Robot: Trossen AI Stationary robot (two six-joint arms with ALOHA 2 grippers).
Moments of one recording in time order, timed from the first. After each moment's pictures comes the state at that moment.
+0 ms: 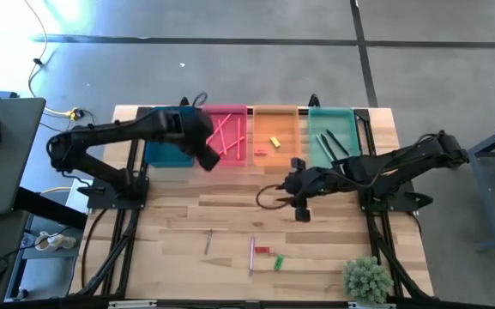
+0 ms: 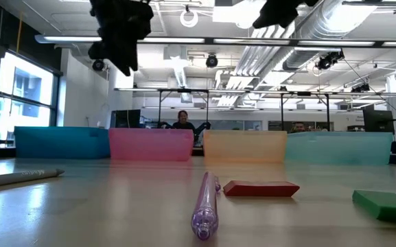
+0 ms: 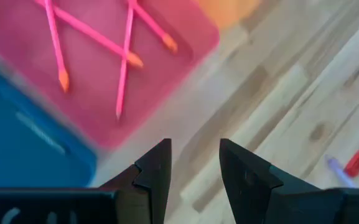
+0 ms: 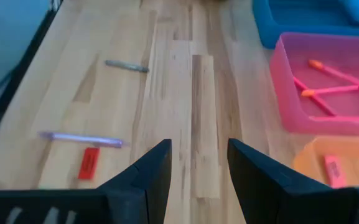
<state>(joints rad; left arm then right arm) 0.38 1.37 1.24 -1.02 -0.02 -0.52 0.24 1.30 1.07 -0.47 0.18 0.10</state>
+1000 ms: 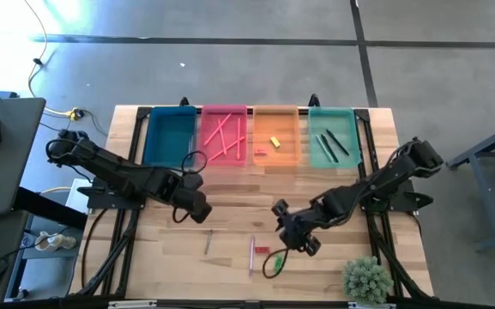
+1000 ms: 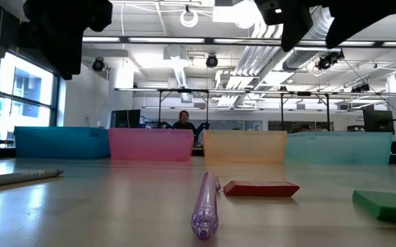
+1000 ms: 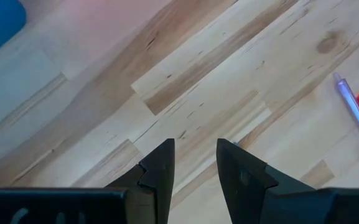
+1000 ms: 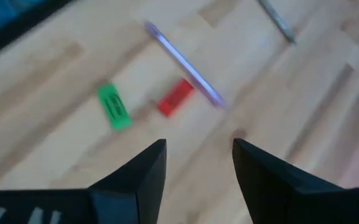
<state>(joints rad) -0.23 1.37 1.08 -1.05 -0.22 -1.23 0.46 1.58 1.16 -0.55 0.05 -0.37</state>
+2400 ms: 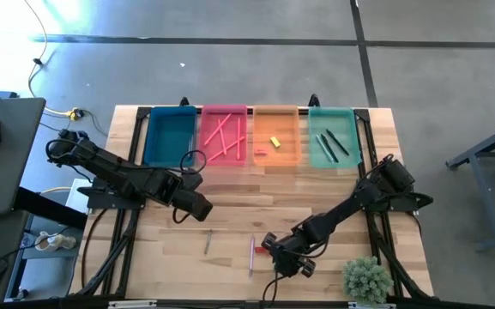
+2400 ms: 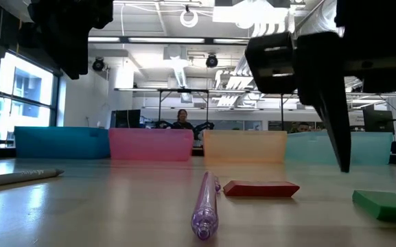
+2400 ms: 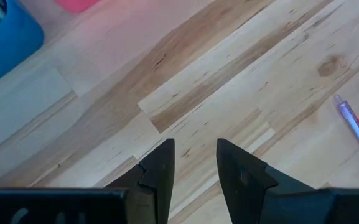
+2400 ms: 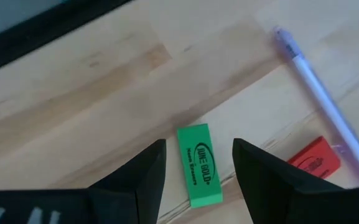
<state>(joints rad) -0.24 1.37 1.08 -1.05 -0.30 -1.25 0.54 1.91 1.16 -0.29 -0.17 -0.45</state>
